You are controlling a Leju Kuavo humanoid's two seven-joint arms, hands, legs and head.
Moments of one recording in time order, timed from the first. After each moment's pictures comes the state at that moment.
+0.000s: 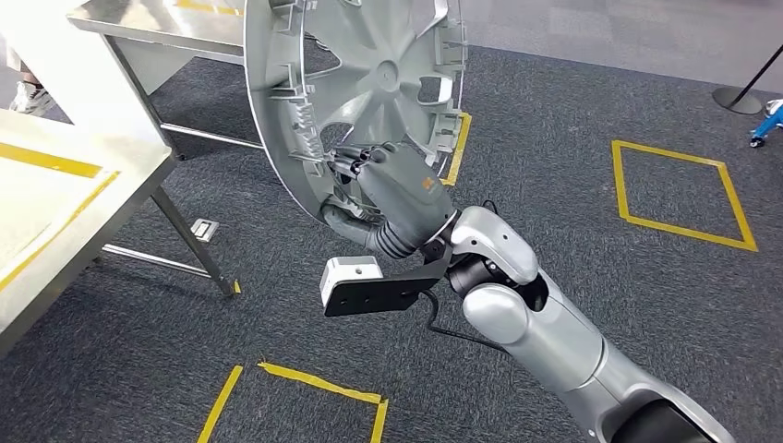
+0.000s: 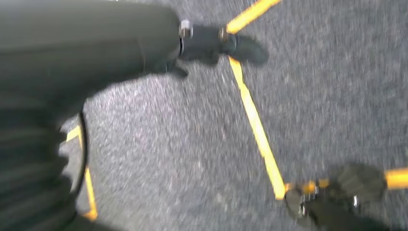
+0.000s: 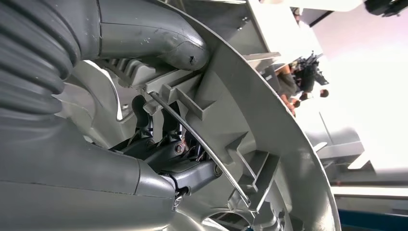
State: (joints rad) left arm -0.15 -0.09 0.38 -0.18 -1.02 -0.07 0.02; right arm -0.64 -0.12 0.73 -1.72 0.67 0.07 -0.07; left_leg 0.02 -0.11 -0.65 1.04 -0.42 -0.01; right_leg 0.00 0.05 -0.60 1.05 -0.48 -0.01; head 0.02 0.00
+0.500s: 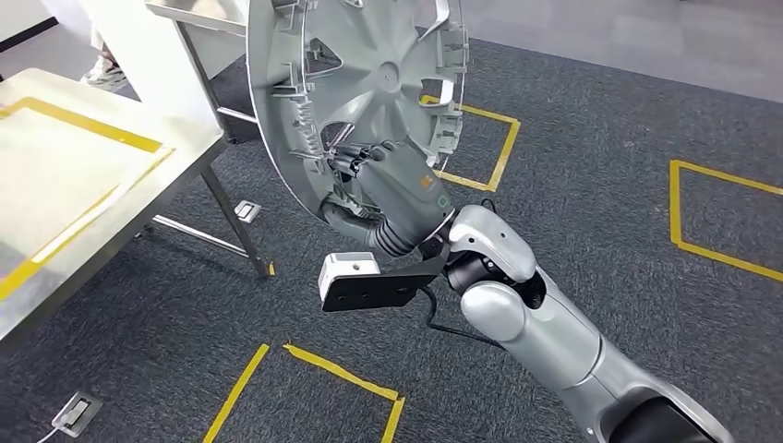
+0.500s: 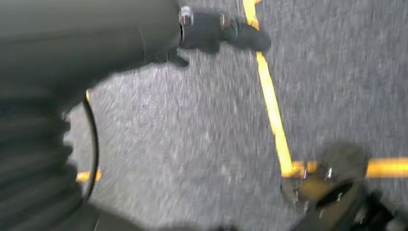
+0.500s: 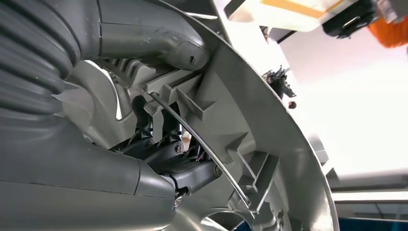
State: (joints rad) left arm -0.16 -0.09 0.38 -0.18 -1.03 -0.07 0.03; right arm -0.64 -0.11 0.73 -1.71 0.68 0.07 -0.07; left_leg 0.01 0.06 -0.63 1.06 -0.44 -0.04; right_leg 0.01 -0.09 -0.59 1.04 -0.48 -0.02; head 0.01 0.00
